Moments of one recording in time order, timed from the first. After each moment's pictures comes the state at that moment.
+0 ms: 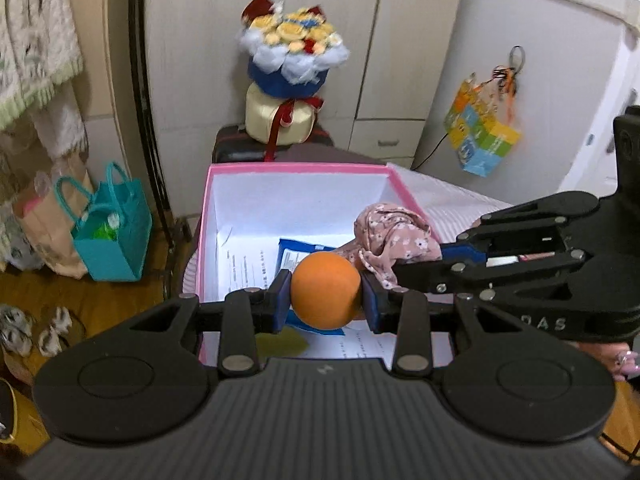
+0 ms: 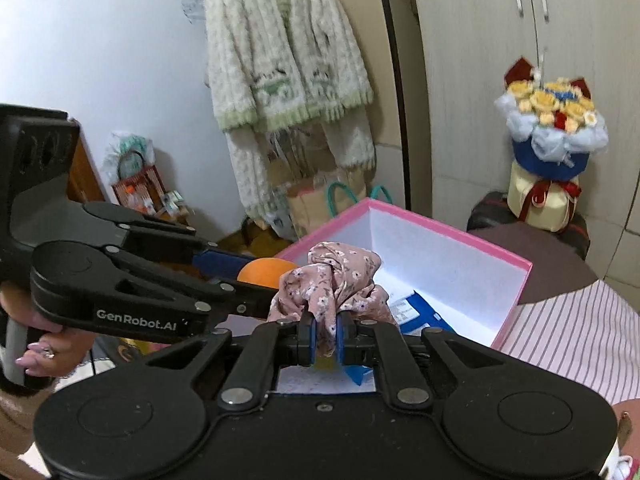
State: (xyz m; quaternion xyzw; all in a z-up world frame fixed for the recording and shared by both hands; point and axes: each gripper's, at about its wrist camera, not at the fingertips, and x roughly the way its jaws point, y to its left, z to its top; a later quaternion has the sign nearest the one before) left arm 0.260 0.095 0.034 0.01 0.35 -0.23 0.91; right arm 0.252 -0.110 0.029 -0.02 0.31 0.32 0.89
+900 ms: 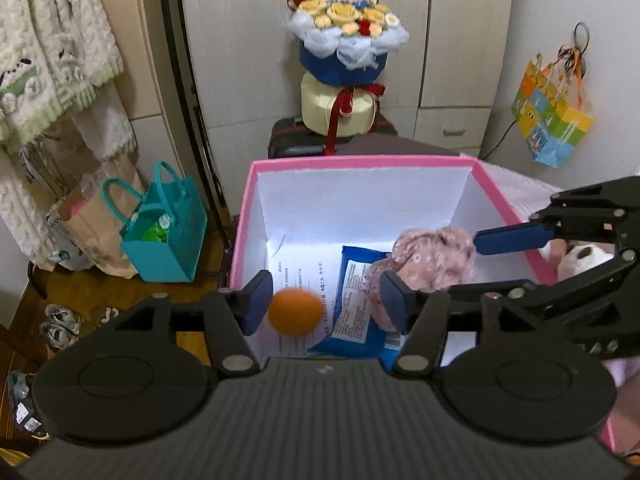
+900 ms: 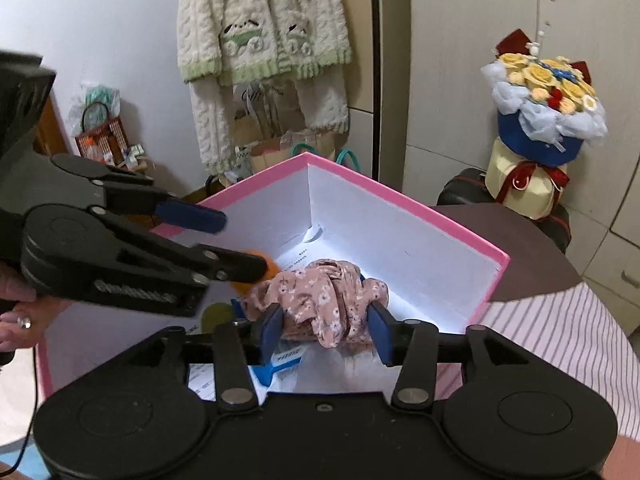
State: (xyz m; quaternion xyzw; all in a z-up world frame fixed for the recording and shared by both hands) left arm 0.295 0.079 0.009 0.05 0.35 -0.14 0.93; right arm 0.306 -0.120 -0.004 -0.08 0.34 0.29 0.89
